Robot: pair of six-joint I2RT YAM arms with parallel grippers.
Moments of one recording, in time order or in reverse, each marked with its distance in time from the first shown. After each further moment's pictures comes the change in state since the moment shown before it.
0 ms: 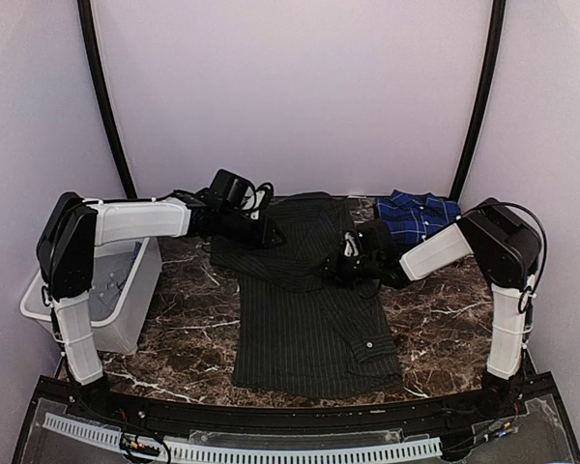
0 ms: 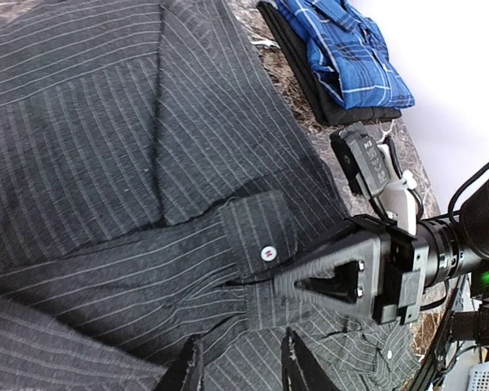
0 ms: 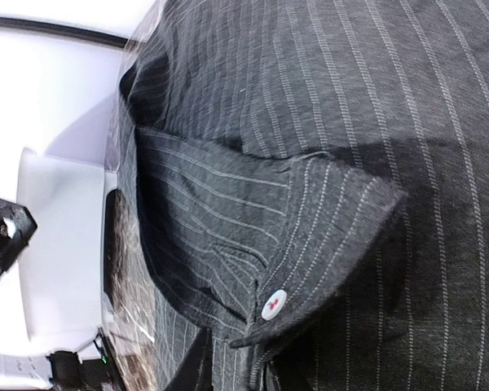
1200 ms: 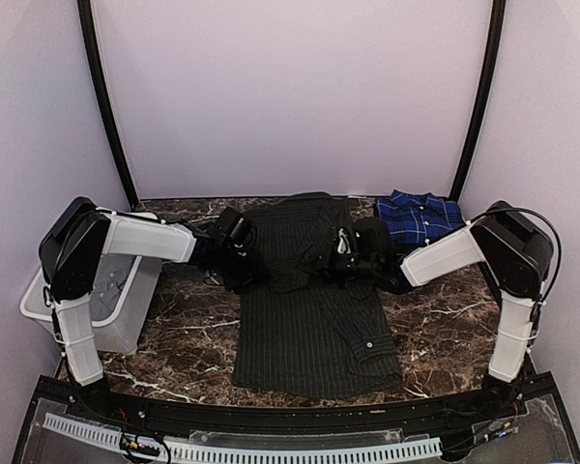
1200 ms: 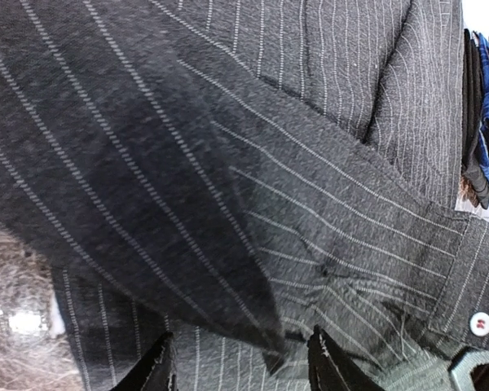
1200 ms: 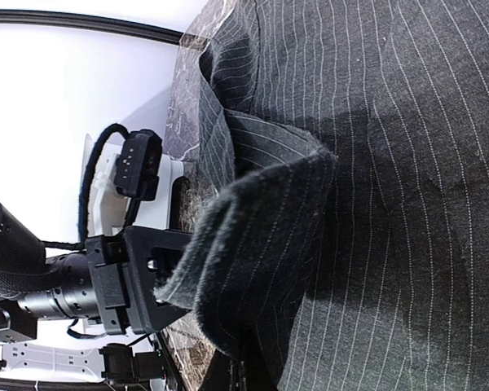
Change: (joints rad) left arm -0.044 -0.012 -0.226 -0.021 -0.189 -0.562; right arm 0.093 -0.094 -0.041 0.086 0.014 0.160
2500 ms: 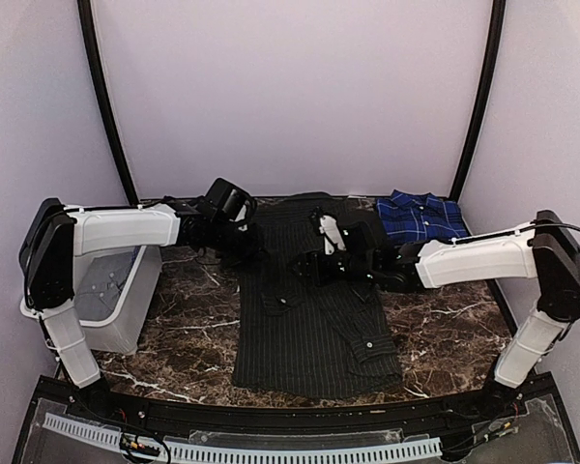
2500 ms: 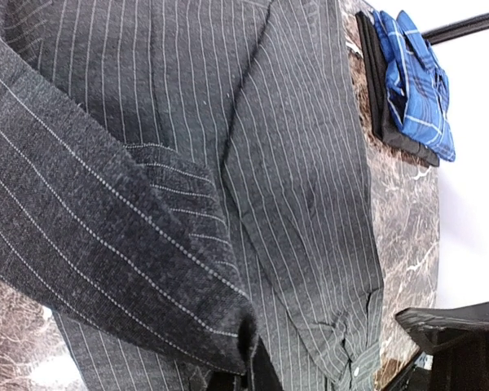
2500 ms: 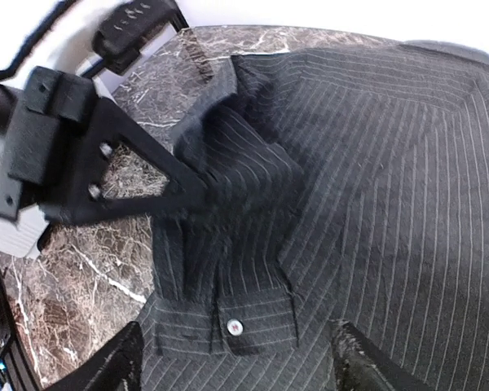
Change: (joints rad) left arm -0.016 -0.124 0.102 -0.094 0.008 0.189; right arm 0.190 -0.266 0.020 -0.378 0.444 -0.660
